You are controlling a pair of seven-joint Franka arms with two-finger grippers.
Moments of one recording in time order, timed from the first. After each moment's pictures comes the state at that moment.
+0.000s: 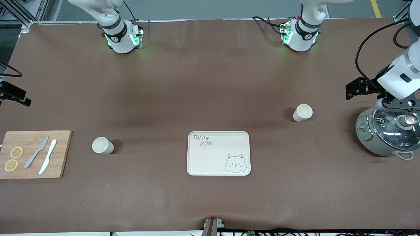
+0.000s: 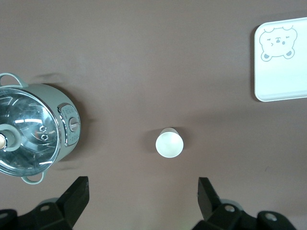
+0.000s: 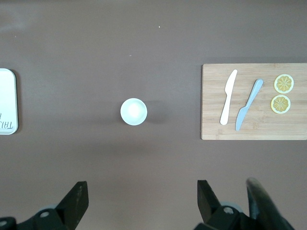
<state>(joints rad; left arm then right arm) -0.10 0.15 -0.02 -1.41 0.04 1.50 0.01 -0.08 0.14 -0.05 -1.38 0.05 1.56 -0.14</state>
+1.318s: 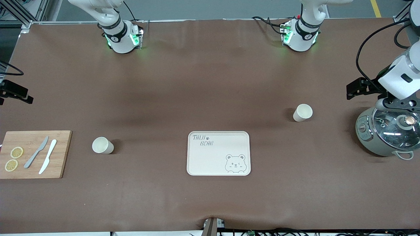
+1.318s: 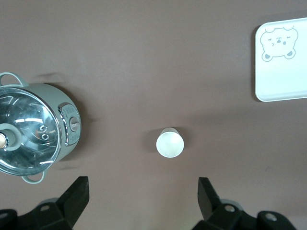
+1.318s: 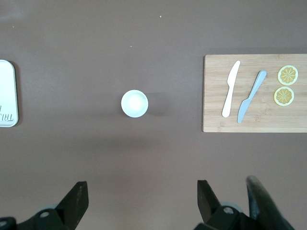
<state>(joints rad) -0.10 0.15 -0.02 -1.41 0.04 1.50 0.01 -0.08 0.14 -0.05 -1.38 0.05 1.52 -0.14</state>
